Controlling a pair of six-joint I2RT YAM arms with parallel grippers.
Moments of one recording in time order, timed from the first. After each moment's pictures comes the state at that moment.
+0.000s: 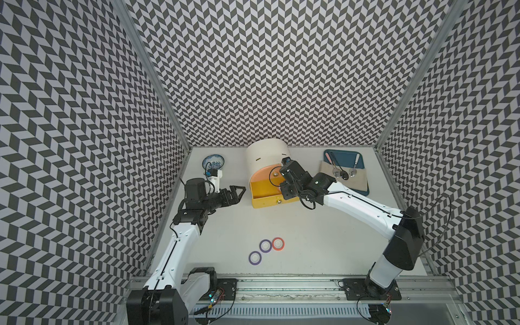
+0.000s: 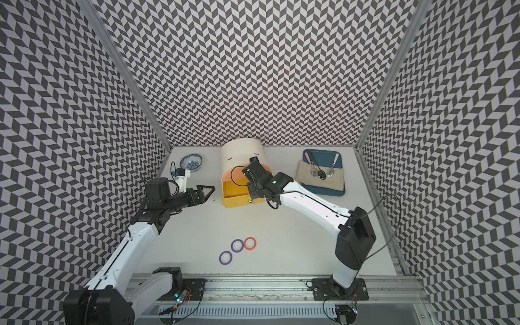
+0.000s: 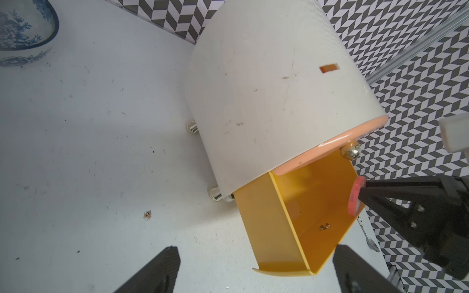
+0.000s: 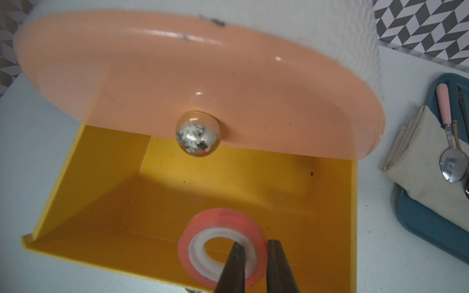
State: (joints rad) left arm 0.02 1.02 0.72 -0.27 0.63 -0.36; right arm 0.84 1.71 1.55 -0.74 0.30 0.38
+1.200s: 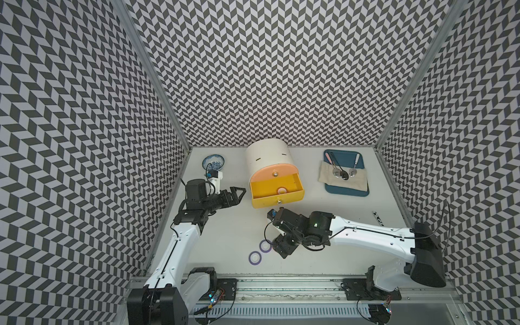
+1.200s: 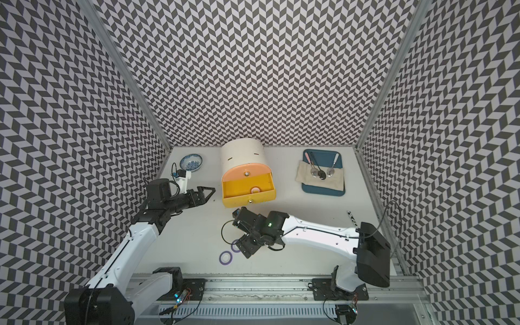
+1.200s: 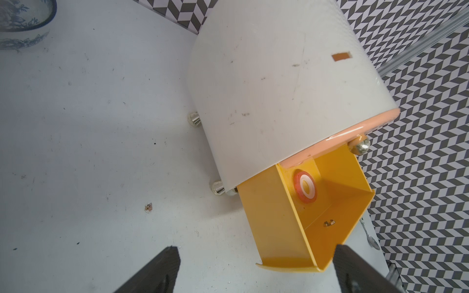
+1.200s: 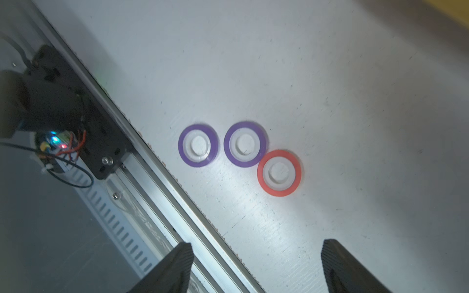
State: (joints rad) left arm 0.02 1.03 0.71 -0.27 0.63 -0.36; right arm 1.20 1.53 1.19 -0.81 0.02 0.37
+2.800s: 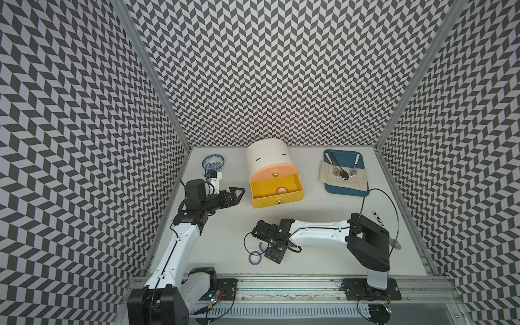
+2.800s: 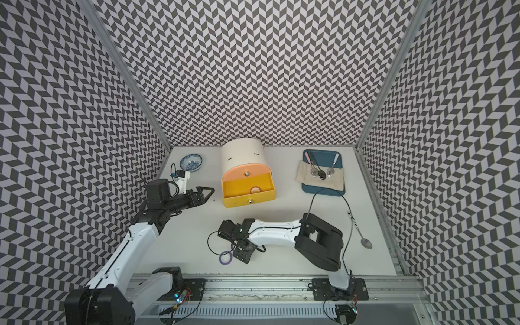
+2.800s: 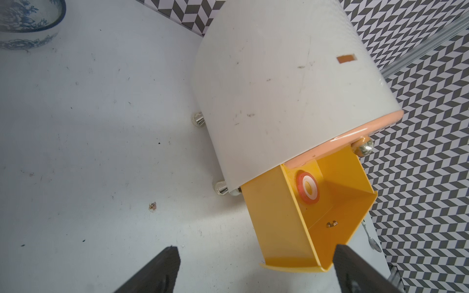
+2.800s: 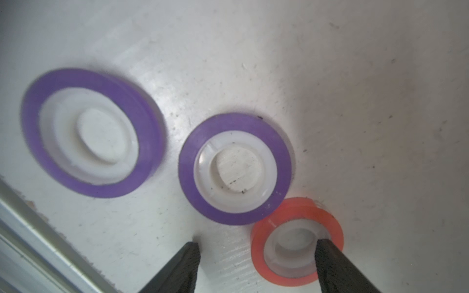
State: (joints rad) left arm 0.03 1.03 0.70 -0.27 0.63 -0.36; right arm 1.22 1.94 1.31 -0.77 0.07 0.09
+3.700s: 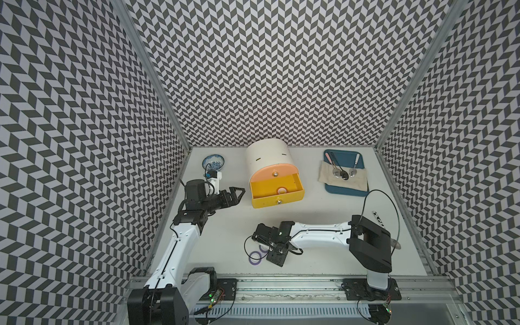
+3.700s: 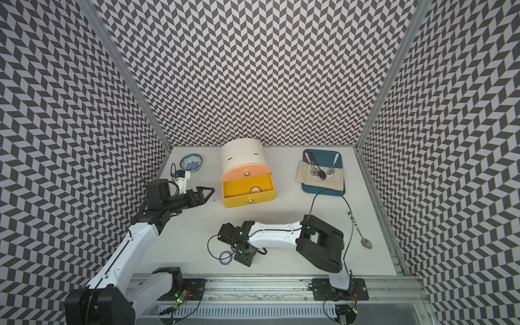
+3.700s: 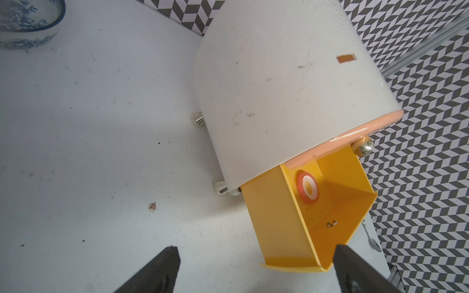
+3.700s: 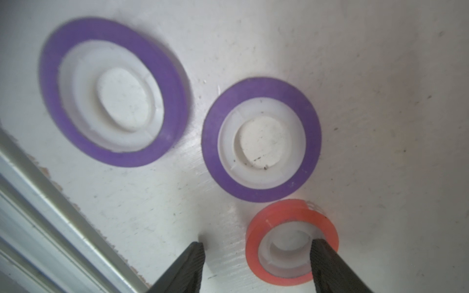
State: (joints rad) left arm 0.03 1.03 0.70 -0.27 0.63 -0.36; right arm 1.25 1.92 1.30 -0.81 0.06 0.09
